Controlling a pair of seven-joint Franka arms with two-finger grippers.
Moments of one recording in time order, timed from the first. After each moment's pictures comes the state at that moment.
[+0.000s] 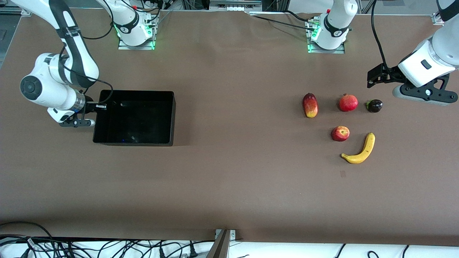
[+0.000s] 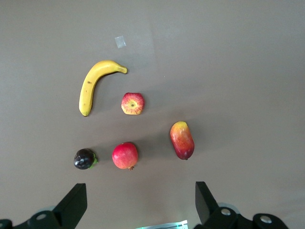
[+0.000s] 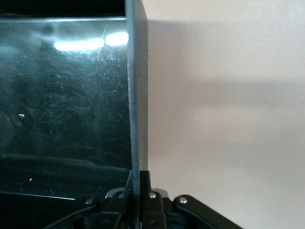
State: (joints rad) left arm -0.07 0.05 -0.04 -1.55 -0.01 1.49 0.06; right arm -0.04 0.21 -0.05 -2.17 0.03 2.16 -0.13
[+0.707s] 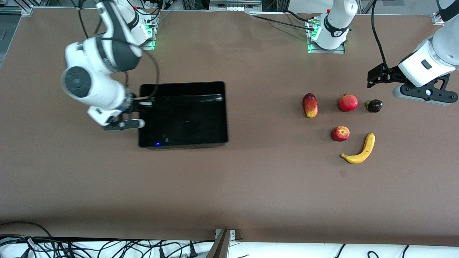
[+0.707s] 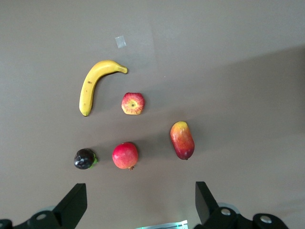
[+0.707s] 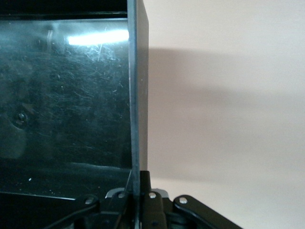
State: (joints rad) left arm -0.06 0.05 -0.04 -1.55 -0.01 1.49 0.06; right arm 0.42 0.27 -0.02 -1.77 0.12 1.87 0.28
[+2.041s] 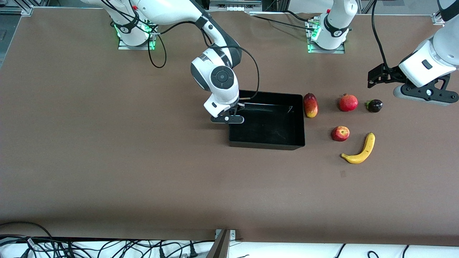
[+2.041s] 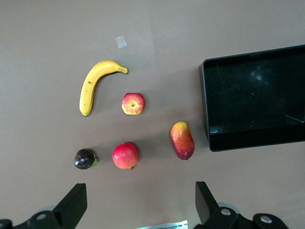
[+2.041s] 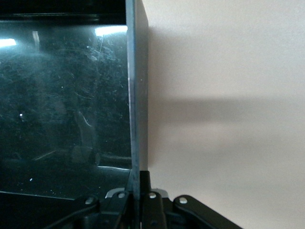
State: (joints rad) left arm -0.06 0.05 -0.04 -1.55 -0.01 1.49 0.06; right arm 0.82 0.72 -0.02 -1.44 0.14 2.12 0.76
